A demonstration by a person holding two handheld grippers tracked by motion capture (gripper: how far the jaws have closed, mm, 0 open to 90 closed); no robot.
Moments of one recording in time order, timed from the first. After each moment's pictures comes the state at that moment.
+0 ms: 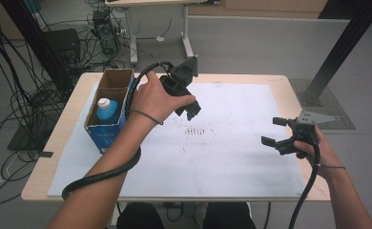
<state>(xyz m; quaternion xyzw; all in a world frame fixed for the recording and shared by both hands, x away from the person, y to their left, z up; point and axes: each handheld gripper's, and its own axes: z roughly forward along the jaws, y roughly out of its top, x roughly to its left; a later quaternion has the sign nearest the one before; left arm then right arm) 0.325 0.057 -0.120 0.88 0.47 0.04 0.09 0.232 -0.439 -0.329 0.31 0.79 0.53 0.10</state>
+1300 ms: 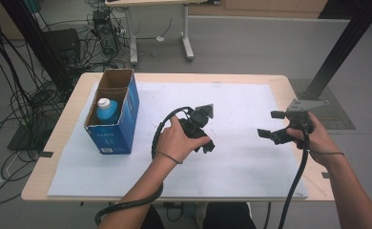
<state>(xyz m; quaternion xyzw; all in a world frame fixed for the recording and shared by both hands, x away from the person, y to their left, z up) 0.302 0.024 -0.238 0.89 0.45 0.01 0.11 0.259 -0.411 -0.291 0.33 0.82 0.45 0.10</state>
